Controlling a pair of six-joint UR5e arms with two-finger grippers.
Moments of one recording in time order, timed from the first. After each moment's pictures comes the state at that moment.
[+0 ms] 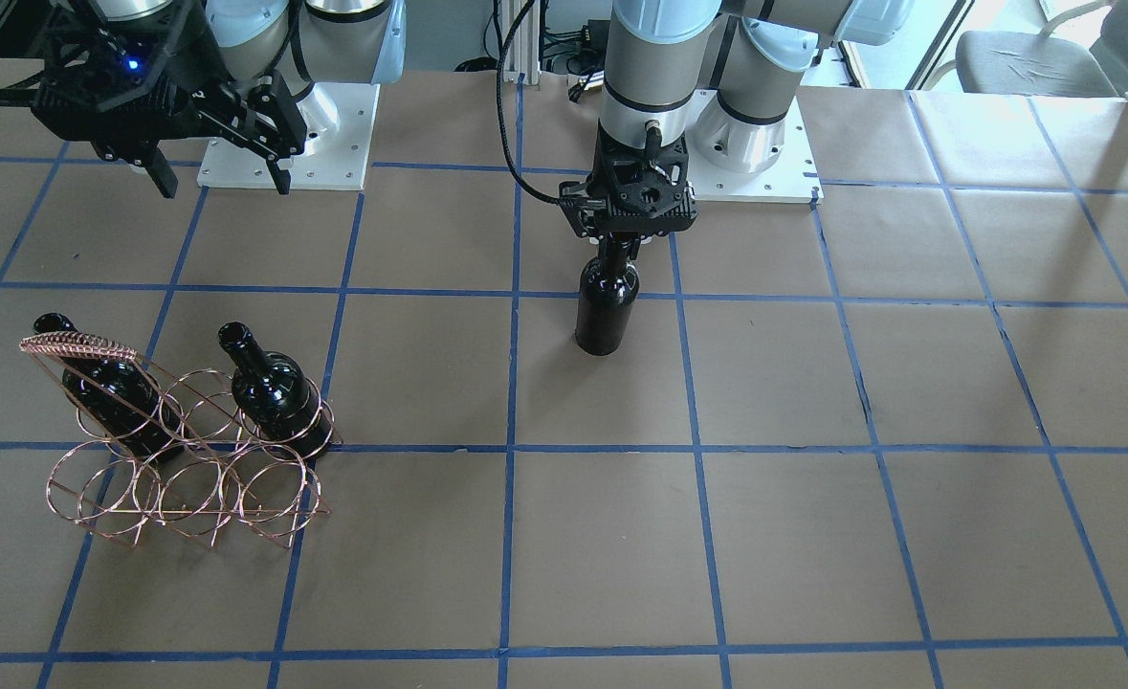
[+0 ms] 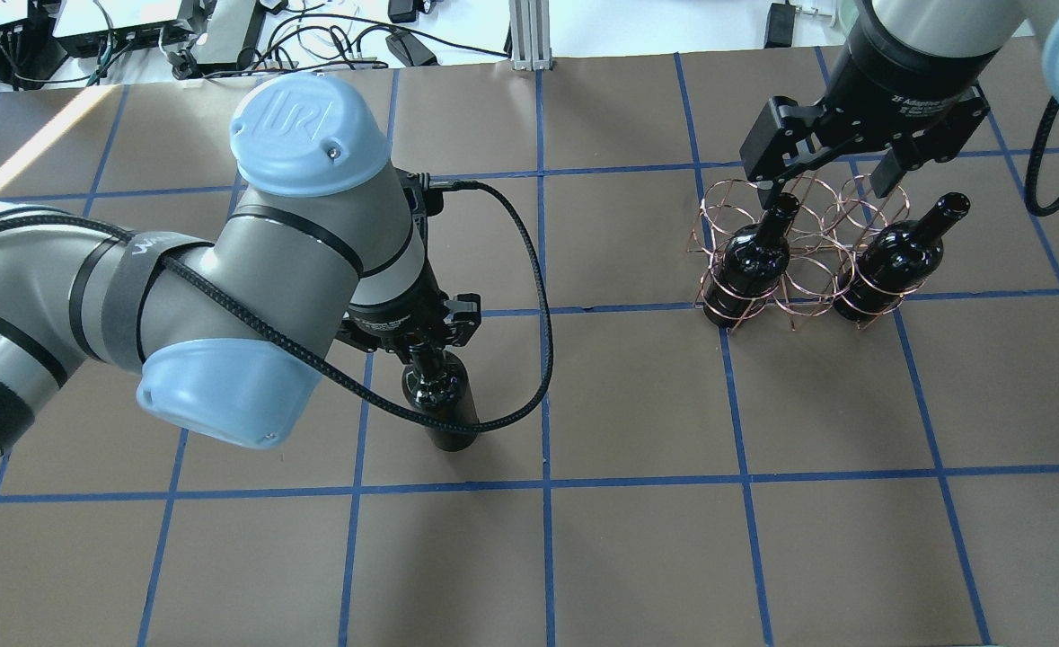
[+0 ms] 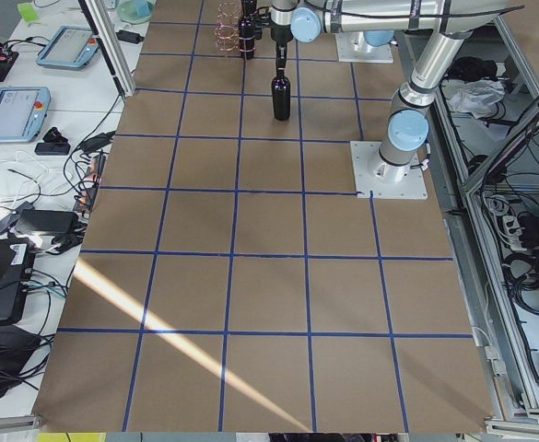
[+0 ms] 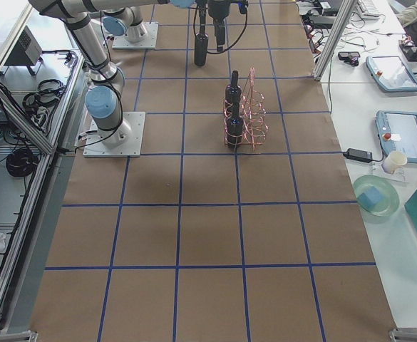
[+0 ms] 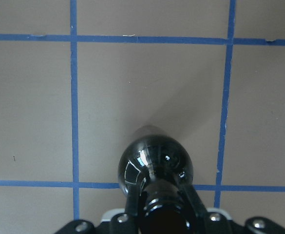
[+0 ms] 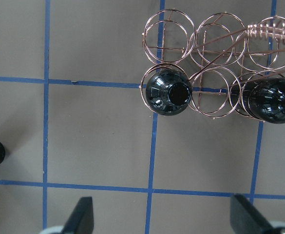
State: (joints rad) left arm -1.87 -1.54 -1.87 -1.30 1.58 -0.33; right arm 1.58 -1.64 1.53 -1.50 -1.56 -0.06
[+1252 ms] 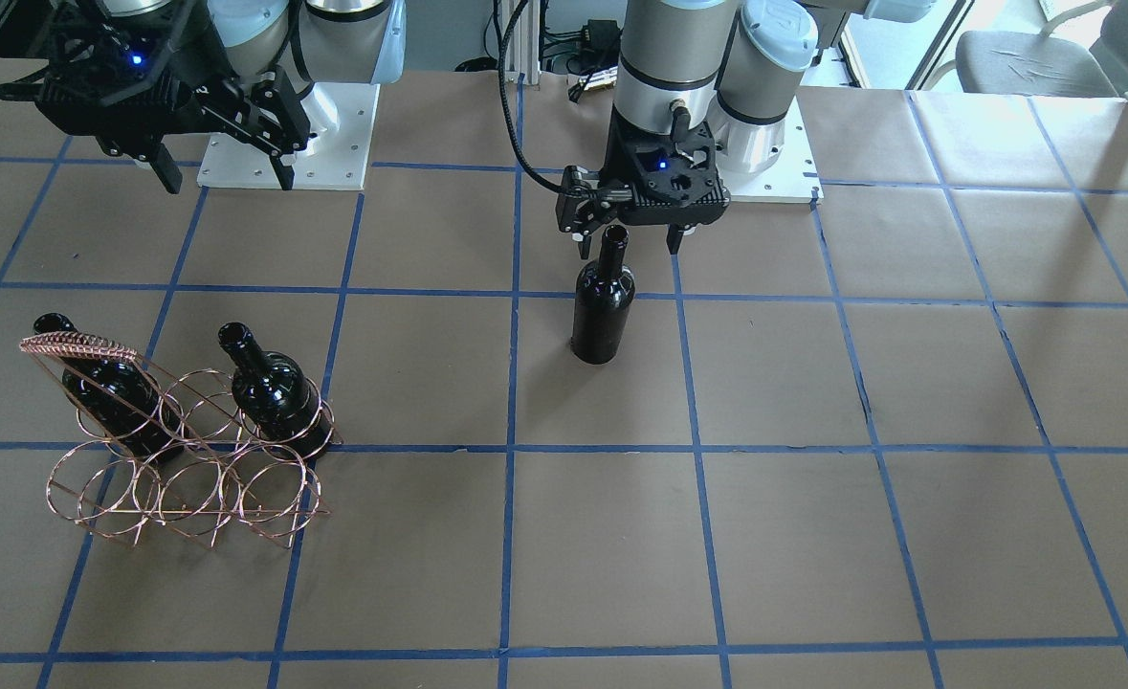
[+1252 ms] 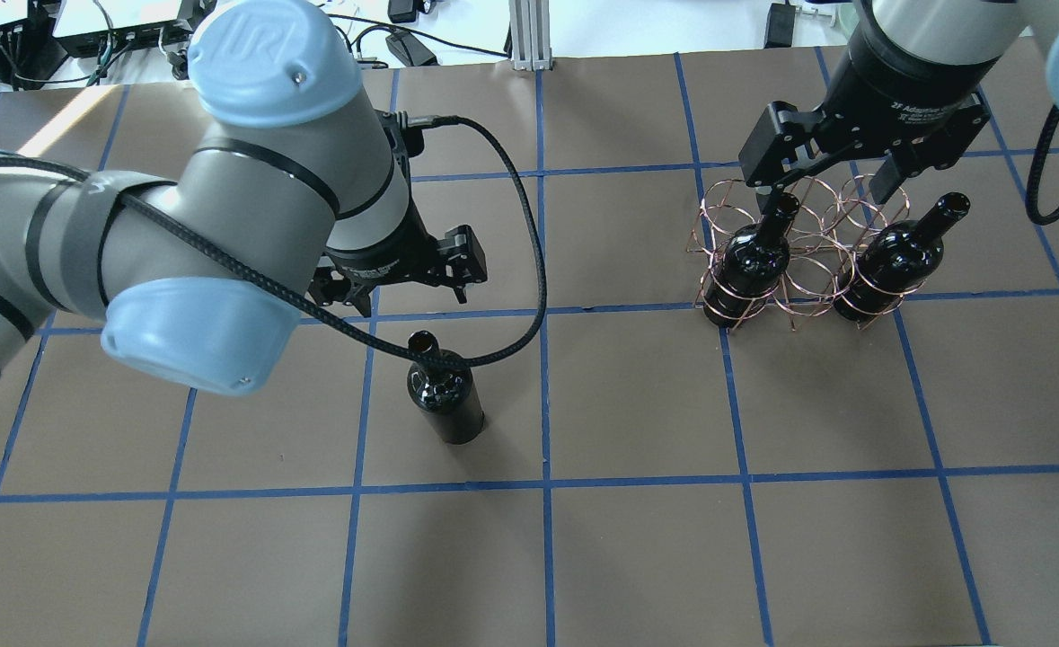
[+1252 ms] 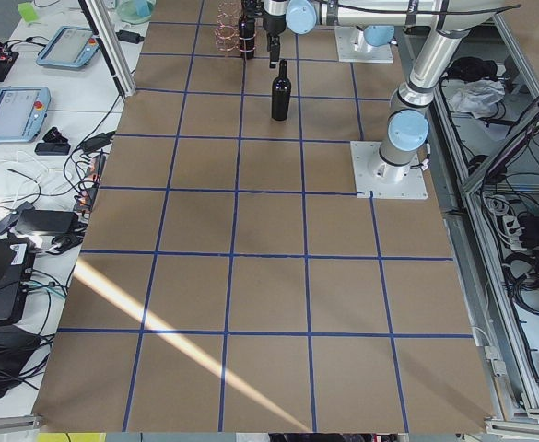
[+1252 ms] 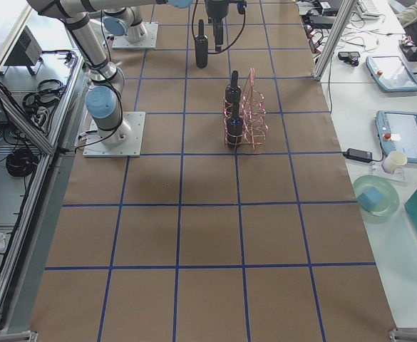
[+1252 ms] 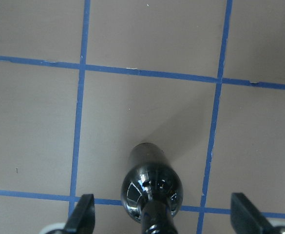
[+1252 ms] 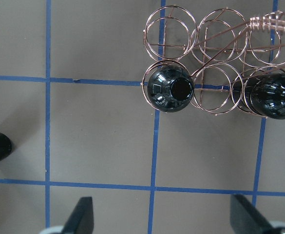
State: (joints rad) left arm -1.81 -1.55 -1.75 -1.37 1.57 -0.38; right arm 1.58 -1.65 1.54 -1.50 -1.56 -0.05
